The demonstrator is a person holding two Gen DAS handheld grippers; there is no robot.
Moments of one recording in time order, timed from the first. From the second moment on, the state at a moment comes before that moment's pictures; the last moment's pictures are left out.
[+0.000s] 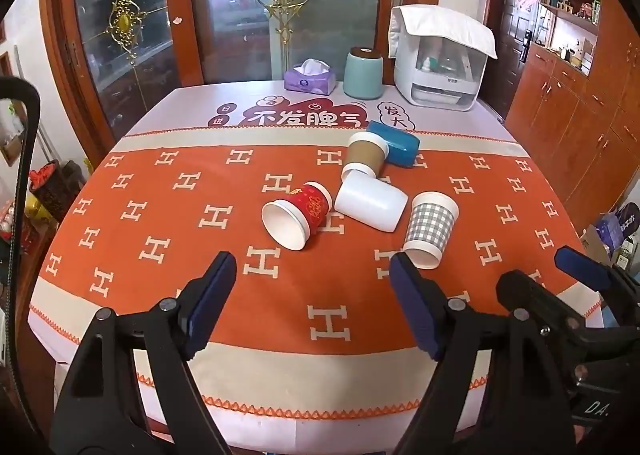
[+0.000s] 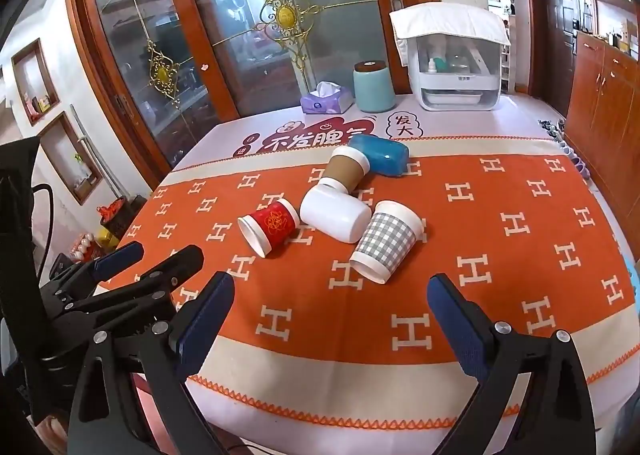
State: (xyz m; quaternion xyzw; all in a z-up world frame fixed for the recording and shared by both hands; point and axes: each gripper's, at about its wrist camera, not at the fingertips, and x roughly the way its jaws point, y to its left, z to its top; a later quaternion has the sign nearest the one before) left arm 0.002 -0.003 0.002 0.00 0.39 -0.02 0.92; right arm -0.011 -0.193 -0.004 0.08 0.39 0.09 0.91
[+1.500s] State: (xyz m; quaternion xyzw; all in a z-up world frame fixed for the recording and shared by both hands) left arm 0.010 -0.004 -0.010 0.01 0.40 -0.03 0.92; right arm -0.007 -0.192 -0.014 0.08 0.39 0.09 0.91
